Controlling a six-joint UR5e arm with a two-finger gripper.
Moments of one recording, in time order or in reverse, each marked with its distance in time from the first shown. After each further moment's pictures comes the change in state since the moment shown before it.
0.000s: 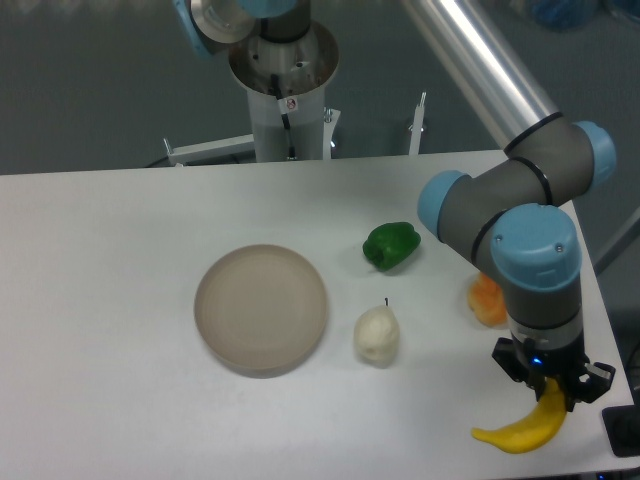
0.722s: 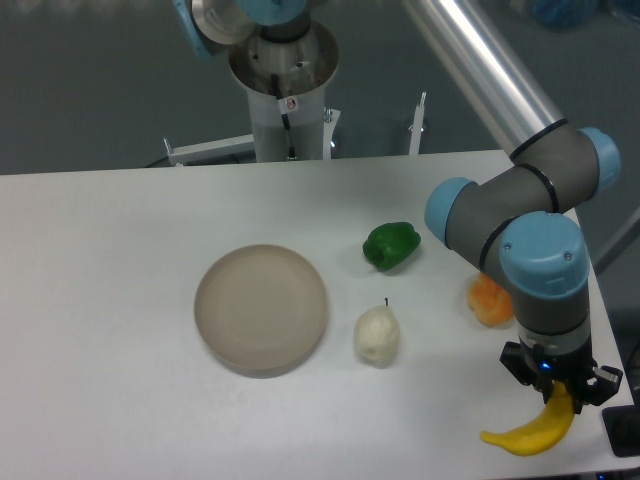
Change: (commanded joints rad) arm 0.021 -0.064 0.067 0.006 0.032 0.011
